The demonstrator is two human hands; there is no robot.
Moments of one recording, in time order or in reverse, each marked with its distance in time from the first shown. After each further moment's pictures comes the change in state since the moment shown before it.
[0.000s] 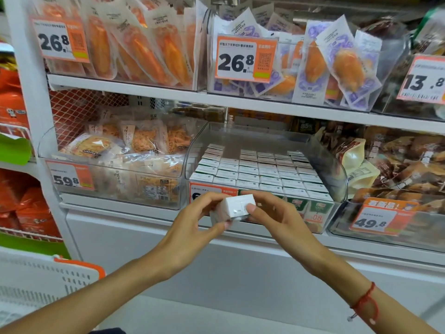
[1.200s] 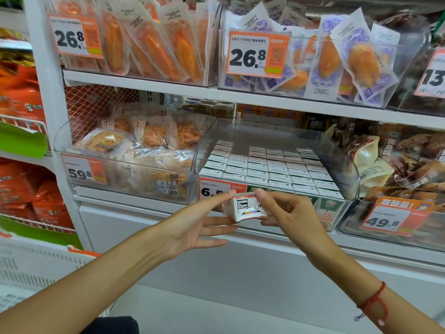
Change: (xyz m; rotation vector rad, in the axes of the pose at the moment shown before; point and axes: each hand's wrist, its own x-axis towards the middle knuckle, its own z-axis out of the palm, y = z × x) left_hand 0.011 0.016 -0.014 -0.537 -0.128 -0.684; right_hand 0.003 -0.004 0.005 0.026 0.125 0.015
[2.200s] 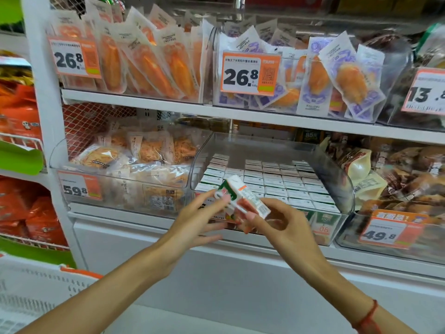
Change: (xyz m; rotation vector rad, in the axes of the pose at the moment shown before) left_hand 0.002 0.005 0.004 0.067 0.109 0.319; right_hand -0.002 -0.007 0.005 -0.124 0.094 -0.076
